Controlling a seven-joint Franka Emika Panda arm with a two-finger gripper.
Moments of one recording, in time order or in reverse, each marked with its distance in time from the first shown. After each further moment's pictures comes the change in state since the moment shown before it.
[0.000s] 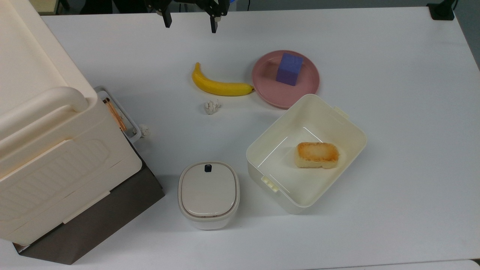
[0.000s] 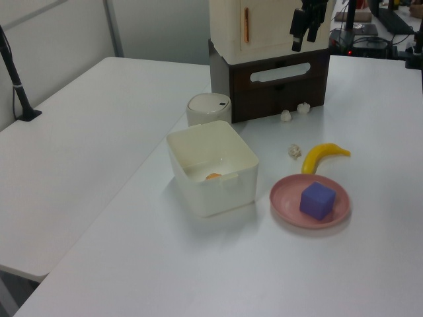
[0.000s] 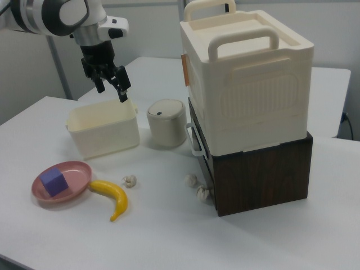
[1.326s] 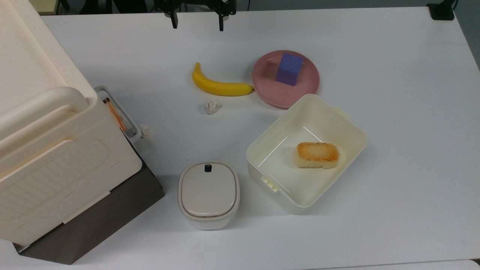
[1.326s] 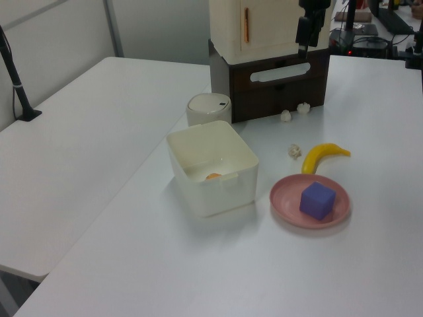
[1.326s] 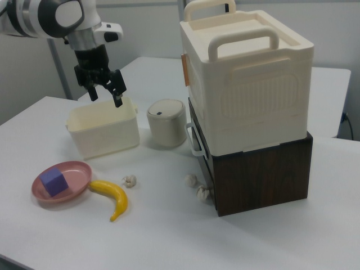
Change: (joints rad) arm 0.038 0.003 0.002 -0.016 -0.043 -0.046 -0.067
